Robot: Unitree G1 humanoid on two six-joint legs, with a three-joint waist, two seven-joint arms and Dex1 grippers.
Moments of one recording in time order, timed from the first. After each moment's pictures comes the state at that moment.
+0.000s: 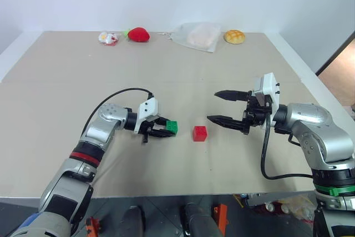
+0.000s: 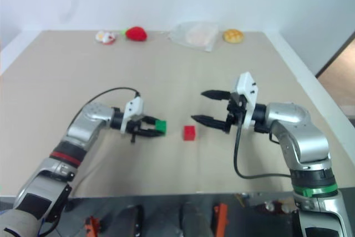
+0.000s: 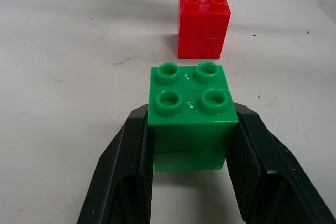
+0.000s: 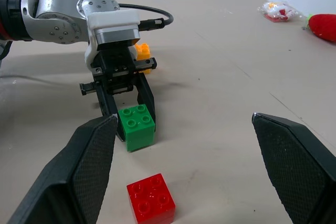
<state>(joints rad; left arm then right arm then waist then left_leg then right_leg) -0.73 0.40 -0.26 0.47 -0.16 0.09 -1.31 -0.47 -0.73 -0.07 -0.18 0.52 0.48 1.08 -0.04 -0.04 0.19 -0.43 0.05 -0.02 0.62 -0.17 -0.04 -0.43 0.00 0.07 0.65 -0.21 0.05</state>
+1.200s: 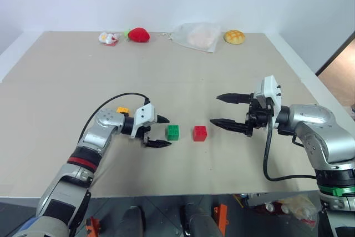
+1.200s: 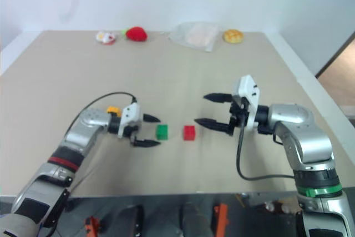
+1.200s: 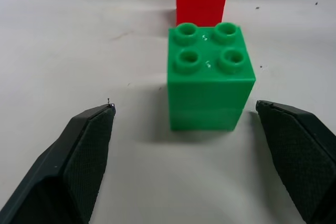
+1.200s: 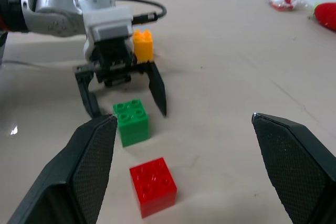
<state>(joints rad) -0.68 0.43 -0.24 0.47 -0.14 -0.01 -1.30 -0.45 -0.77 -0.07 -0.16 0.52 0.48 1.14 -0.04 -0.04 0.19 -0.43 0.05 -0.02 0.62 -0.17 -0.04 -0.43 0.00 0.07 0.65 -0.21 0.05</state>
